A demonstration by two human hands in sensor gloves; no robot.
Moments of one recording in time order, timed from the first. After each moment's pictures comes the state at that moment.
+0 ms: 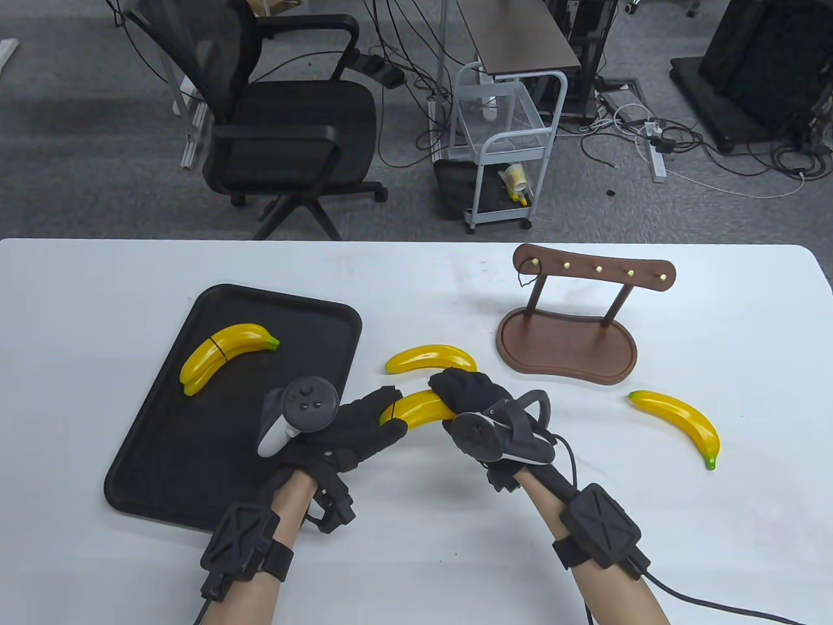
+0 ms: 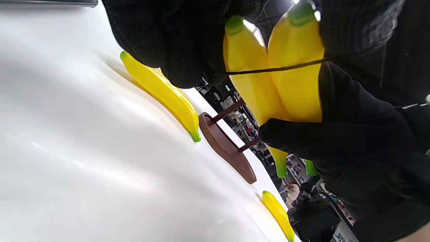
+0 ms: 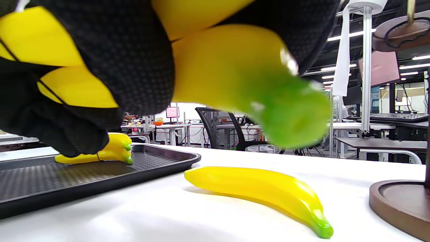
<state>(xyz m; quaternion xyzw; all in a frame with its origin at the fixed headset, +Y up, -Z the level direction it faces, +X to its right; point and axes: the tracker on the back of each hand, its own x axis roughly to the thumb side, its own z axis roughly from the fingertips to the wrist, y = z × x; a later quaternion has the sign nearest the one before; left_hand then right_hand) -0.150 -0.754 -0.316 -0.17 -0.23 0.43 0.86 0.084 -0.710 -0.312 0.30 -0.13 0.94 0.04</state>
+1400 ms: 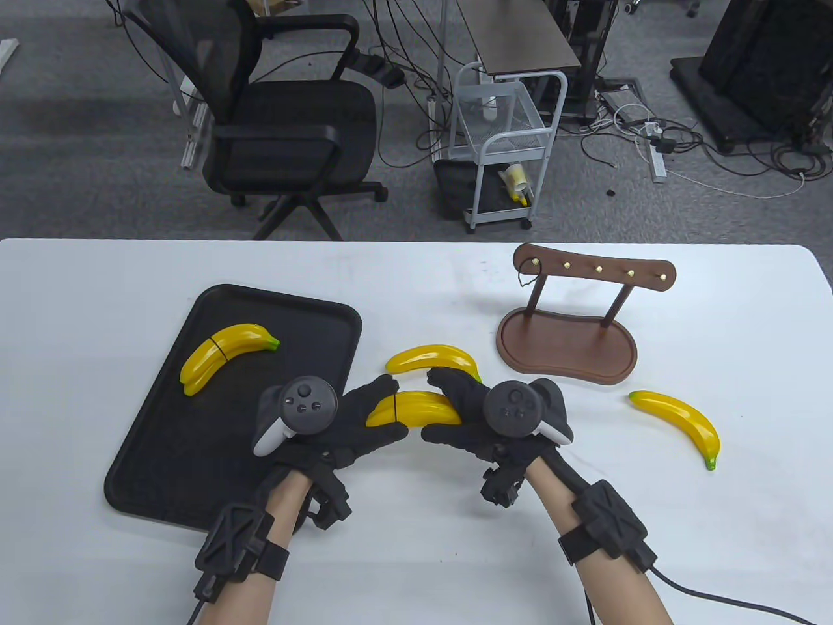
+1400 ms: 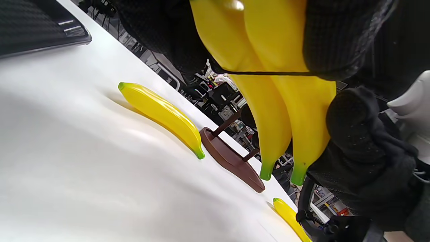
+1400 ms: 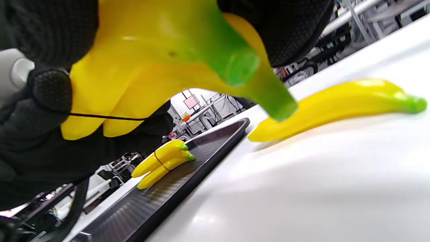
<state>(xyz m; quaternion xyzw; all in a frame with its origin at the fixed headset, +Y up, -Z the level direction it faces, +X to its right) -0.153 -0.737 -0.313 -0.11 -0.24 0.38 0.89 0.110 -0.723 -0.332 0.31 0.04 0.90 0.31</state>
